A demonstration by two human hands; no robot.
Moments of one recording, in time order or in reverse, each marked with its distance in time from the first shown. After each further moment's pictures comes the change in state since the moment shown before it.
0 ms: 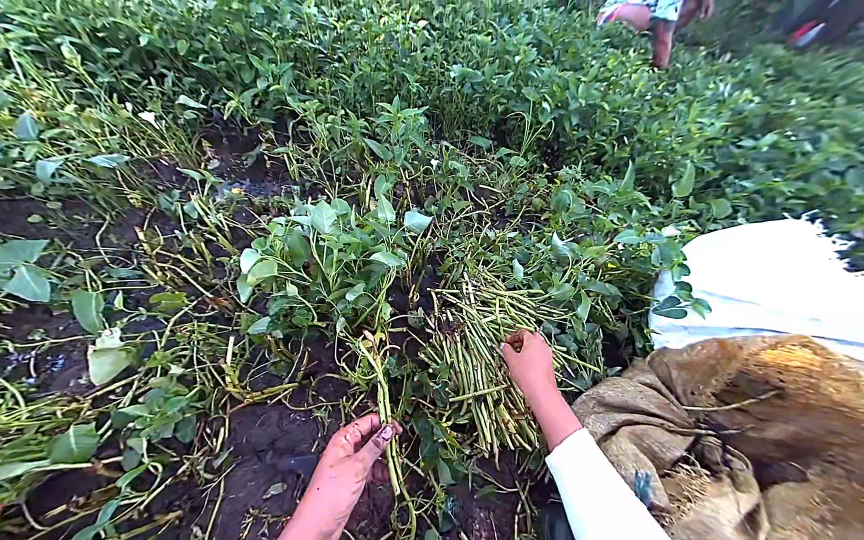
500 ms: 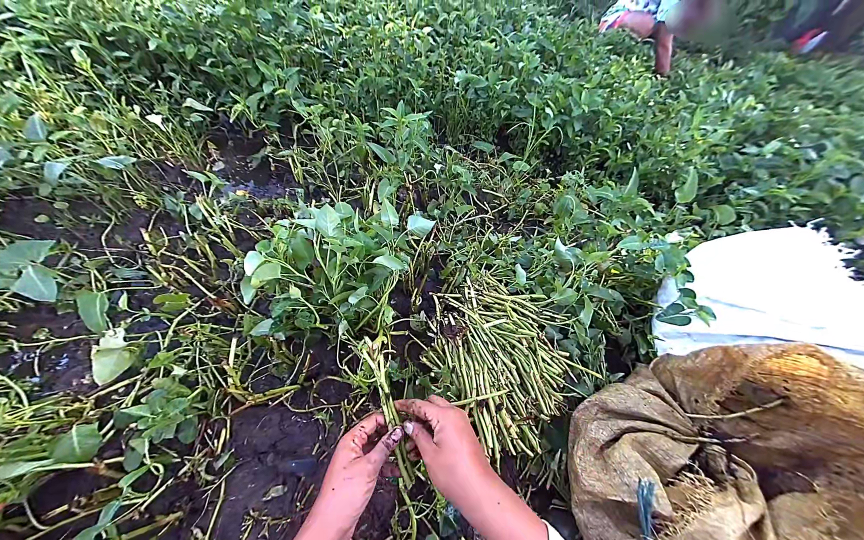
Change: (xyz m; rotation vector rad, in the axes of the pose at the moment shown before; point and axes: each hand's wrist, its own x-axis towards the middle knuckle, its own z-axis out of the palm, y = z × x) left_hand 0.010 -0.015 0.007 -0.013 0.048 0.062; right_hand -0.137 -0.075 0.033 0.370 -0.613 -0.336
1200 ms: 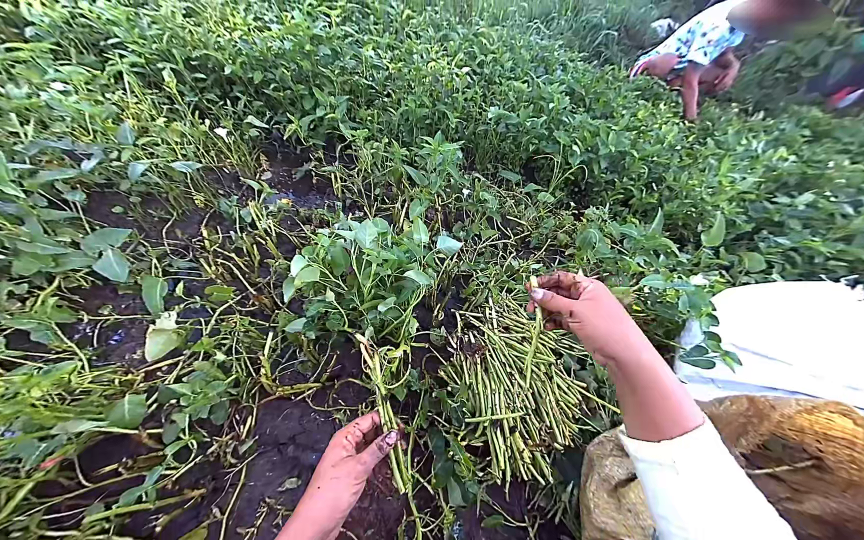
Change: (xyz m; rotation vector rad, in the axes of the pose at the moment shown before) left_hand -0.015 0.024 -0.028 -0.047 -0.041 0.107; right_hand 0.041 -0.086 -0.181 0.126 0.306 -0.105
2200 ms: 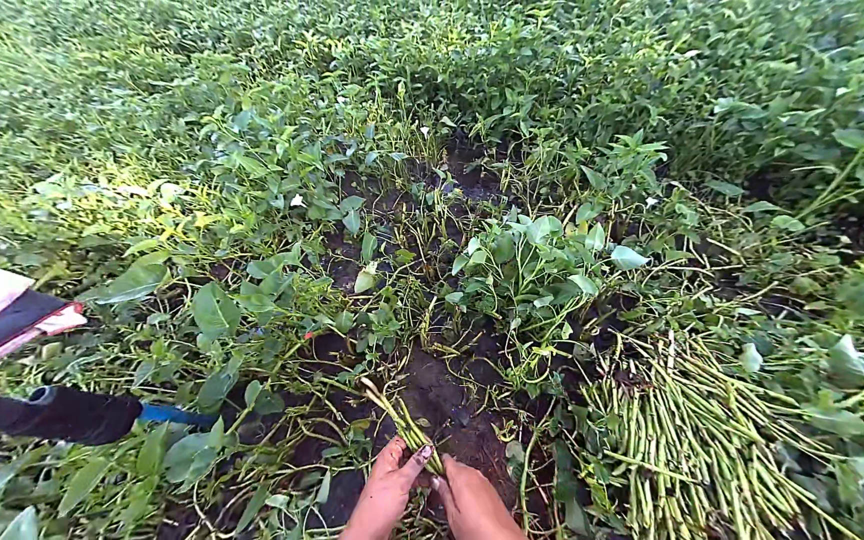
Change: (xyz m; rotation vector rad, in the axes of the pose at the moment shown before) left_hand -0.106 -0.033 -0.067 -0.048 0.554 -0.076; right_hand -0.153 0.103 0.273 -0.595 -1.060 -0.044
